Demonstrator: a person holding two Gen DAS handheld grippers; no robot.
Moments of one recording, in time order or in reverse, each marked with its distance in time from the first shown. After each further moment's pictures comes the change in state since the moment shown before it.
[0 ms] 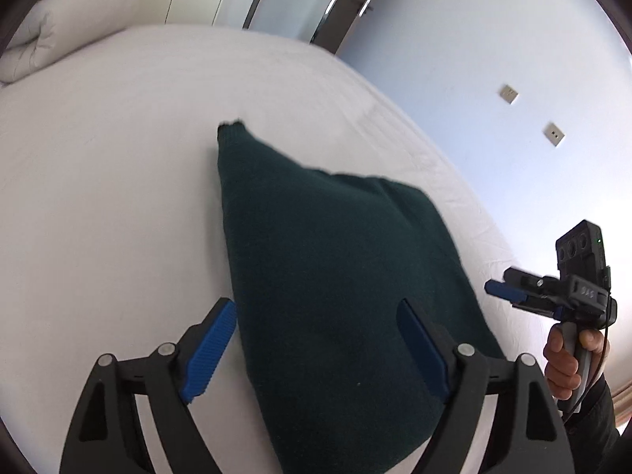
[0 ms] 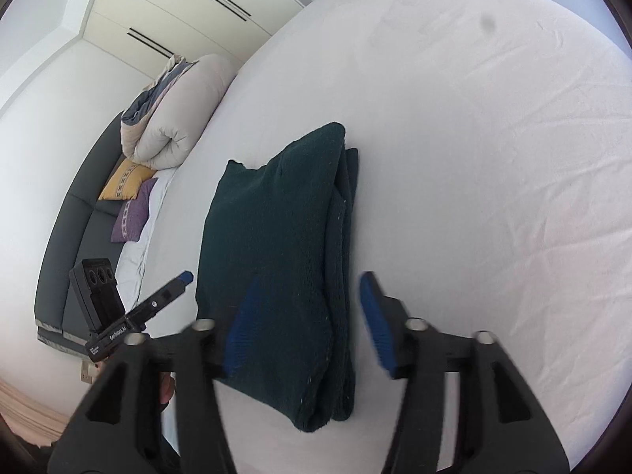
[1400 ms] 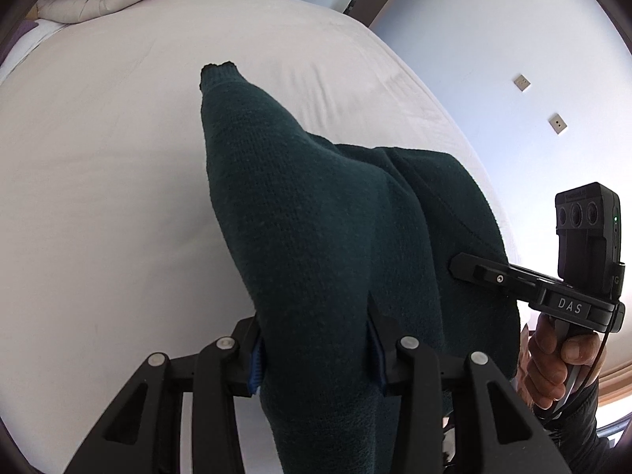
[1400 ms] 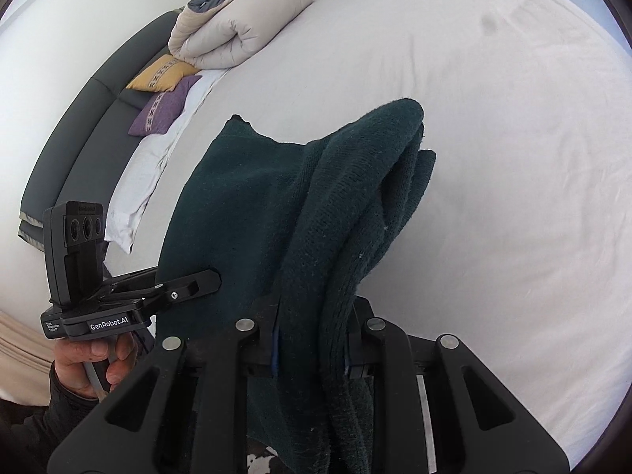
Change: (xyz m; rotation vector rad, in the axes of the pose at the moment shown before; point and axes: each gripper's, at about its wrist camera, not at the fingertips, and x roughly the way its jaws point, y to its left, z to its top) left arm -0.187 0.025 -0.151 -0.099 0.101 0.052; right arm 0.038 0.234 -0.163 -0.272 0.192 -0.026
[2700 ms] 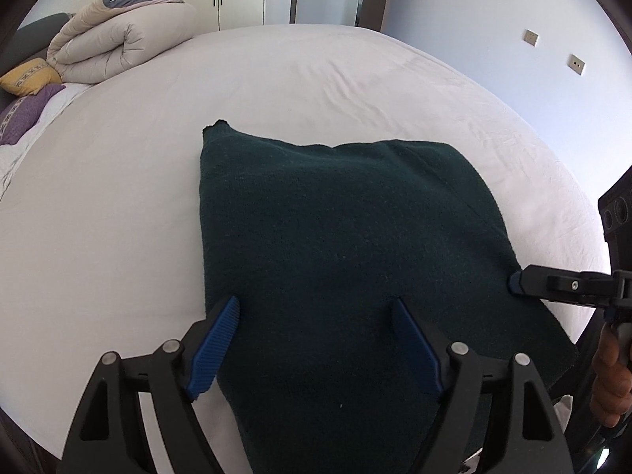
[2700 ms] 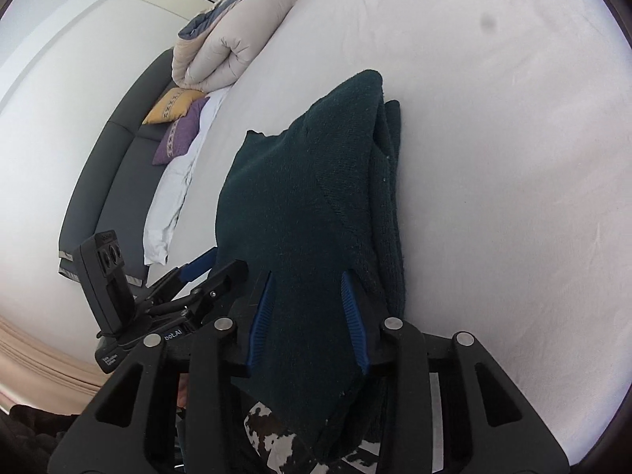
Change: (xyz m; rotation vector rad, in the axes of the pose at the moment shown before) left arm 0.029 -0.021 -0.091 0.183 -0.150 0.290; right arm 0.010 -0.058 -0.130 0.195 -0.078 0.184
